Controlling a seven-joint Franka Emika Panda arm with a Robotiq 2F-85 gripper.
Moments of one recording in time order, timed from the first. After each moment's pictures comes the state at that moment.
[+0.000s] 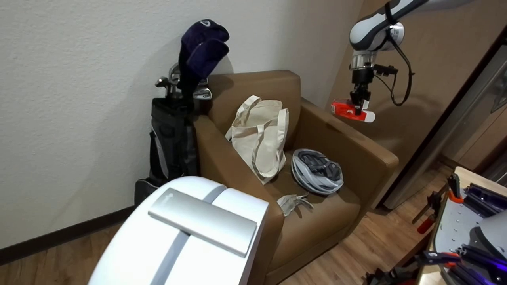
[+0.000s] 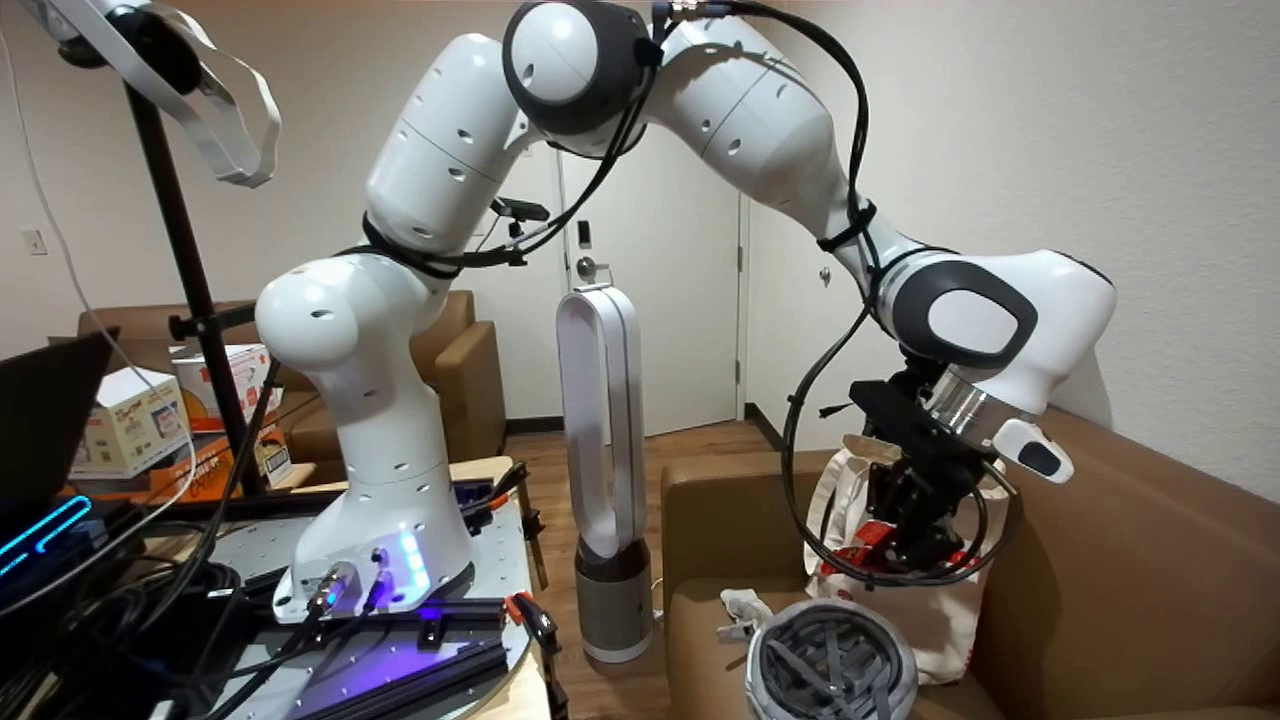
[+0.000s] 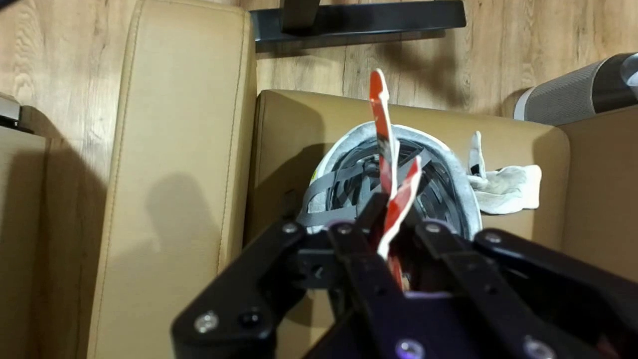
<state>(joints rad) -0.33 0.65 -0.14 -1.69 0.10 1.91 -0.38</state>
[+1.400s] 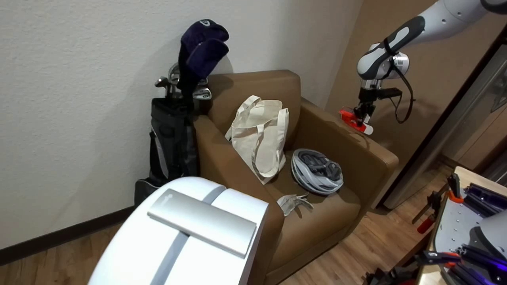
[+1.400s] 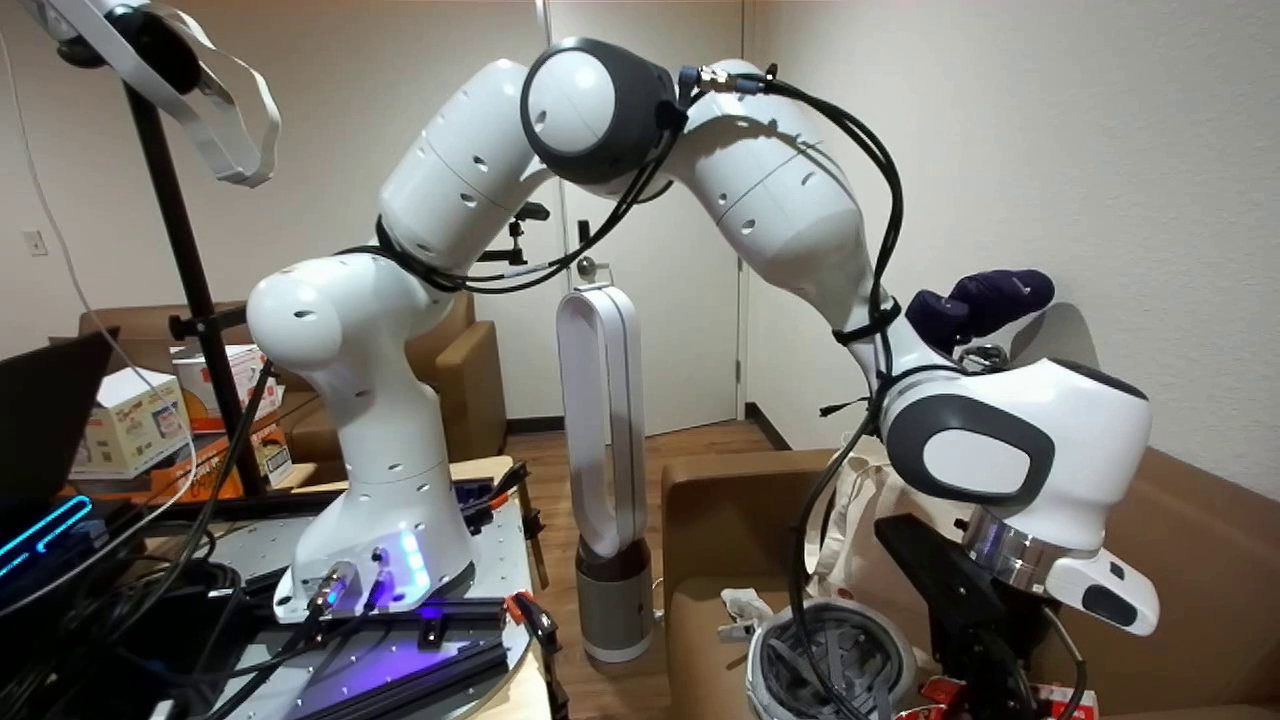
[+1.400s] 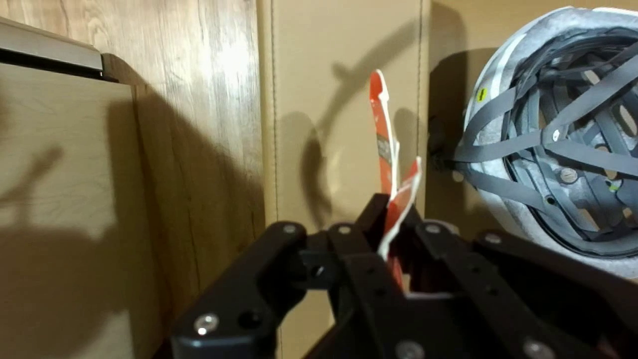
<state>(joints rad) -0.44 0.82 -0.18 -1.69 0.08 2.32 -0.36</state>
